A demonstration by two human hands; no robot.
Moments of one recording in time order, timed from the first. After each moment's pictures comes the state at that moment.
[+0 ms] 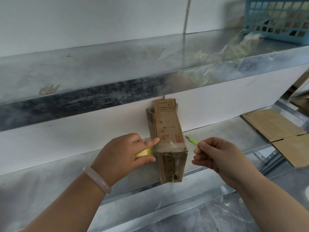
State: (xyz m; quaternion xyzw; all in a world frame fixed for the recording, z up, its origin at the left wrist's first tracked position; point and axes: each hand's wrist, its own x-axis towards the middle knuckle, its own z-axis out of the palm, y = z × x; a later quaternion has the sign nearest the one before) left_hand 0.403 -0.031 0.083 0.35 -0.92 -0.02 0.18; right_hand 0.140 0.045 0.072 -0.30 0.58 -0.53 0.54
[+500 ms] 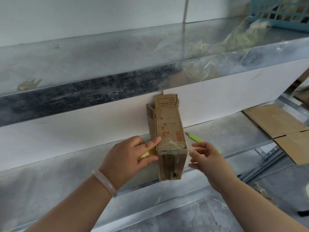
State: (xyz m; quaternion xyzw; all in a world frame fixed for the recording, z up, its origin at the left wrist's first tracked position) left_hand 0.390 -0.031 0.052 0.35 -0.91 -0.01 0.22; right_hand 0.145 0.033 0.013 -0.30 0.65 -0.49 0.50
